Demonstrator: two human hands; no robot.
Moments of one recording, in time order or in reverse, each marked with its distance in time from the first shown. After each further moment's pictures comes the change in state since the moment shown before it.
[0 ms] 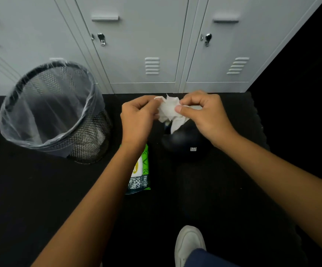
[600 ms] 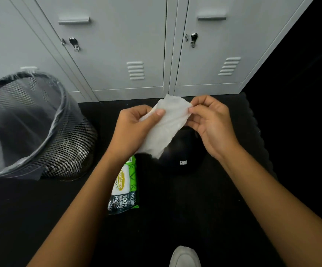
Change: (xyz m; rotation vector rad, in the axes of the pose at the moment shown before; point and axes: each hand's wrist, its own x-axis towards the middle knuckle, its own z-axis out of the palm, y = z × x) left_hand 0.031 -0.023 0.030 0.222 -0.291 0.106; right_hand 0.023 0.034 -0.030 0.604 0.121 0.287
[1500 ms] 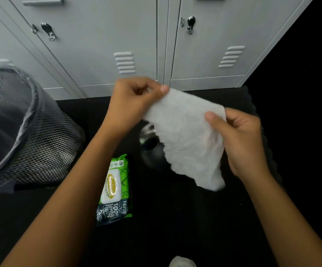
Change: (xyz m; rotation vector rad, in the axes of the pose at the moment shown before) left_hand 0.062 0.000 0.016 0.048 -0.019 0.087; right_hand -0.004 0.017 -0.051 -0.441 0.188 -0.179
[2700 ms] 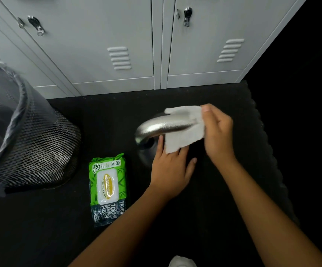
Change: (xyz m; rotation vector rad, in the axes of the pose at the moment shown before) left_hand -0.092 -0.104 0.103 0.942 -0.220 0.205; right_hand 0.028 0.046 0.025 -0.106 0.030 -0.156
